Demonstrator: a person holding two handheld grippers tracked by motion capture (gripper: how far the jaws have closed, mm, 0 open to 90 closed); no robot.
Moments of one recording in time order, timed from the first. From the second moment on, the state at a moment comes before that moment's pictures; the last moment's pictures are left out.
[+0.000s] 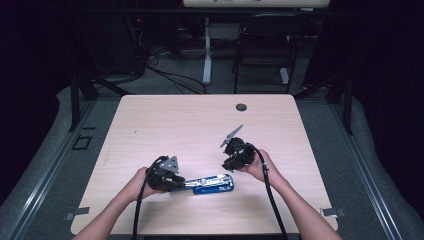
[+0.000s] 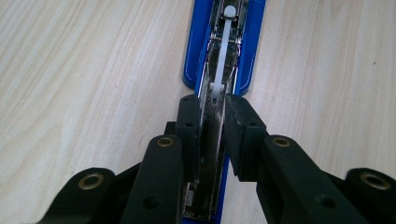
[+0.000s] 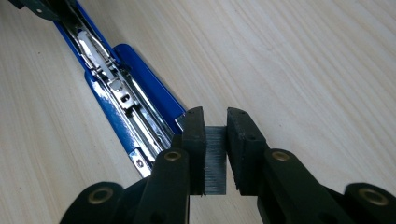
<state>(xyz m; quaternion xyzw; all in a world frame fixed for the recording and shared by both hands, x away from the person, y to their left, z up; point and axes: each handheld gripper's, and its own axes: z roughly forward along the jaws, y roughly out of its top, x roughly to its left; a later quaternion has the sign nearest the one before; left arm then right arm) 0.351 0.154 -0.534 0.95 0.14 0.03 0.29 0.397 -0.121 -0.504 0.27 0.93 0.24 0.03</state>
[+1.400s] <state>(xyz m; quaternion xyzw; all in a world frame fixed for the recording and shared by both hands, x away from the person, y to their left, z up) 0.356 0.150 -0.534 0.95 0.13 0.03 0.29 0.381 -0.106 -0.519 0.14 0.95 0.28 0.00</state>
